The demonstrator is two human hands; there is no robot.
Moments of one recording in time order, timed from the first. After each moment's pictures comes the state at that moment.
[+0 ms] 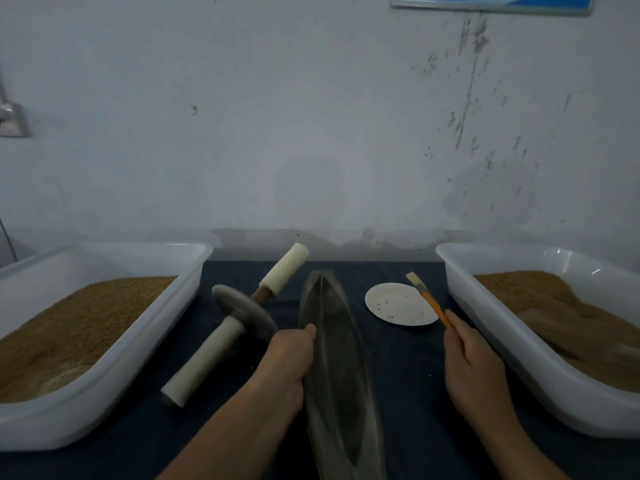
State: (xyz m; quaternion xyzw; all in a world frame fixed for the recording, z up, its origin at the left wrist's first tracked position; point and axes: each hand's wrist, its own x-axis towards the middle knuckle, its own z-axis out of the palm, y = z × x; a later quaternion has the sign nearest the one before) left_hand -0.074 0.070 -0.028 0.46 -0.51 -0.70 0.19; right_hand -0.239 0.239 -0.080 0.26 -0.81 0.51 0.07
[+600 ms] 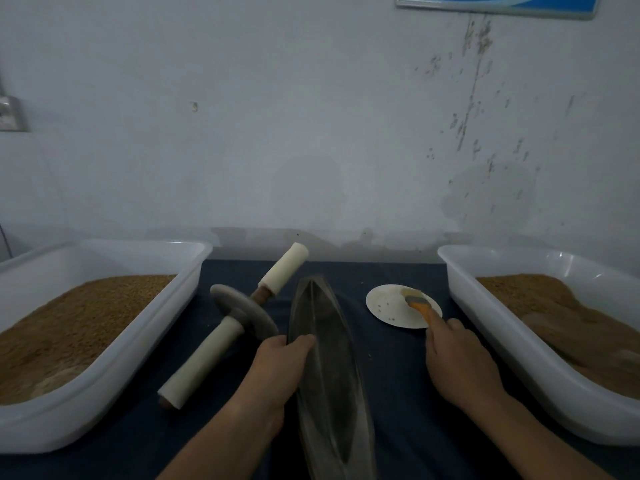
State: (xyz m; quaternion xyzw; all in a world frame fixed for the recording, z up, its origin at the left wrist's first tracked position) left_hand -0.045 0.067 -0.044 0.38 -0.56 -0.71 0.20; right_hand -0.251 0.221 -0.063 0.35 -0.90 0.21 0.13
